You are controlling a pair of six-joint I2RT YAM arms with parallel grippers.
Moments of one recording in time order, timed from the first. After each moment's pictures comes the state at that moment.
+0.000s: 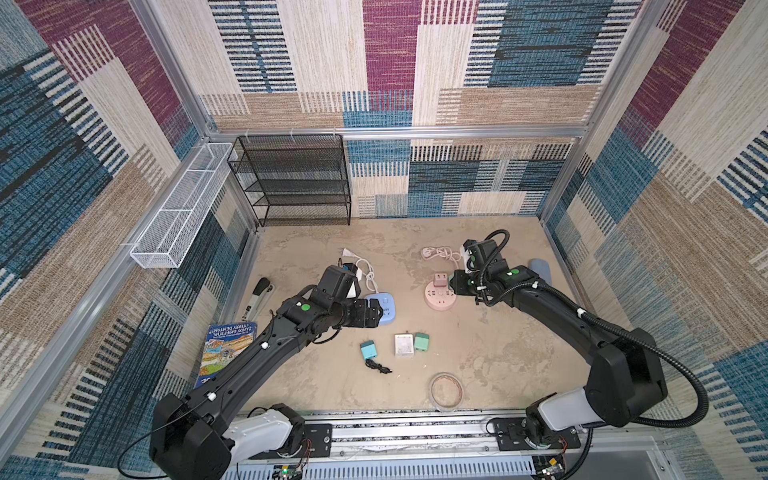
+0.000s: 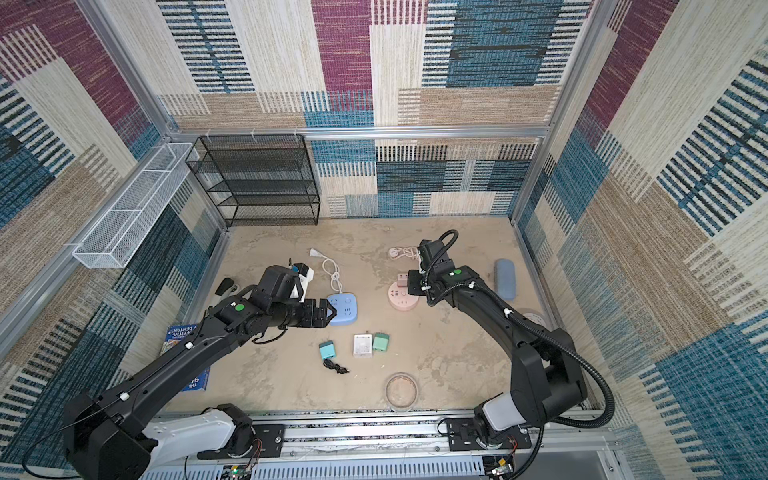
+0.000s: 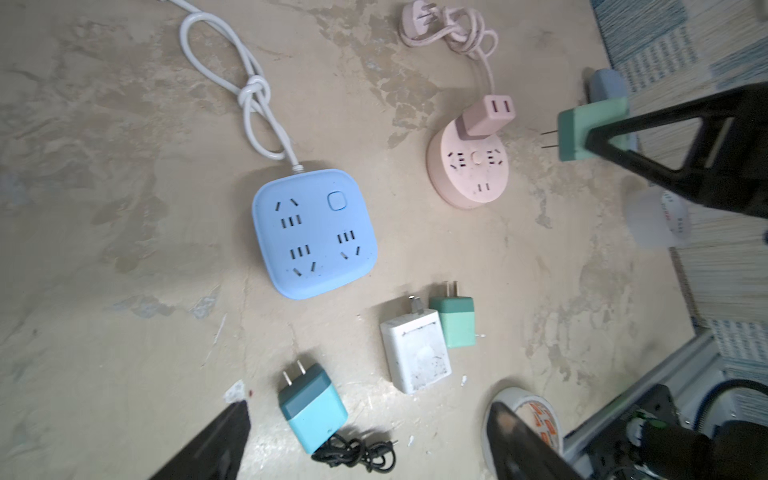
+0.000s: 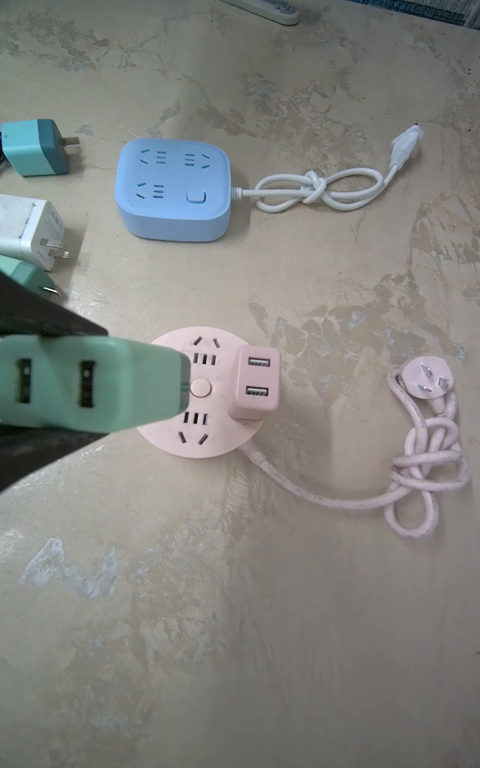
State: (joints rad) left arm -0.56 1.19 0.98 -0.68 0.17 -0.46; right arm 0.40 1.48 1.11 -0.55 -0.05 0.38
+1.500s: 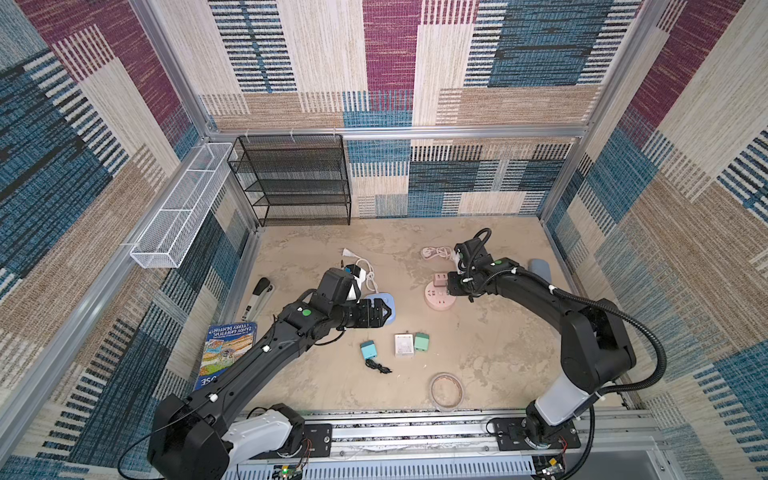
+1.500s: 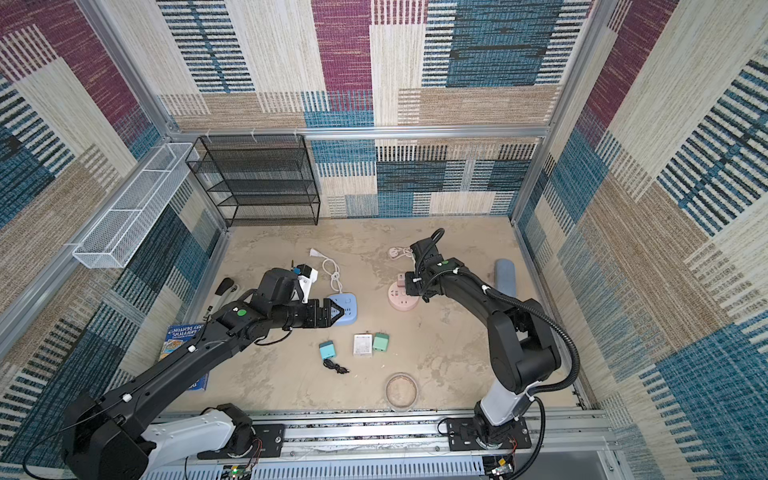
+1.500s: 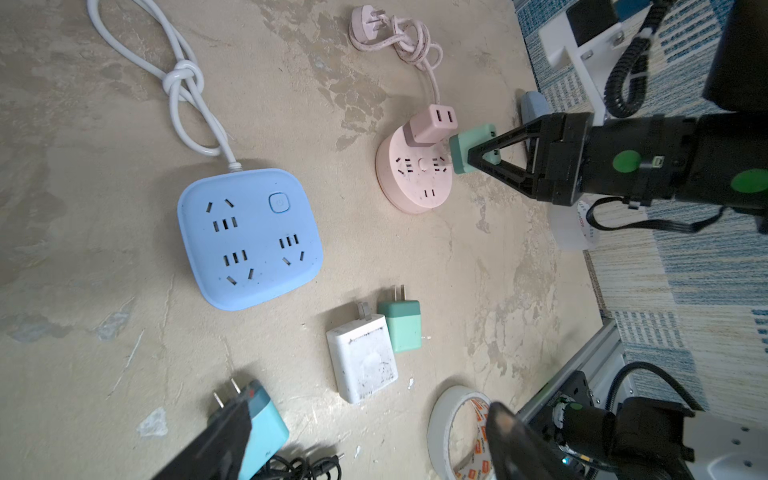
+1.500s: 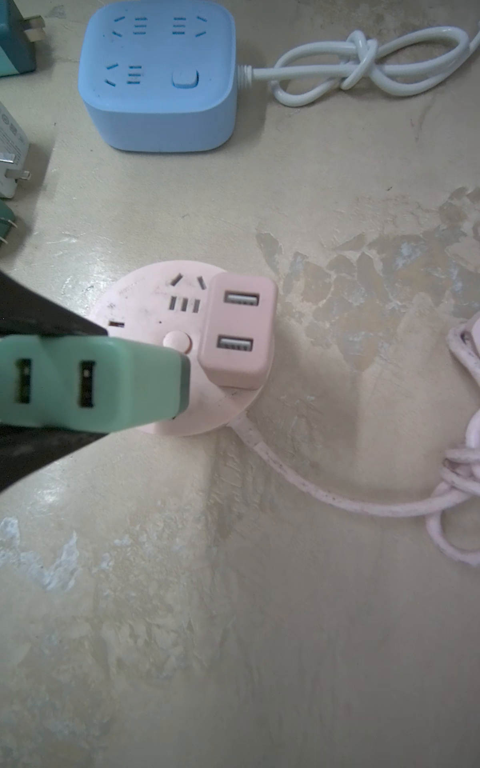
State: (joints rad) left arm -0.56 1.17 0.92 -0.56 0.27 -0.52; right arm 0.39 1.68 1.19 -0.58 -0.03 0.31
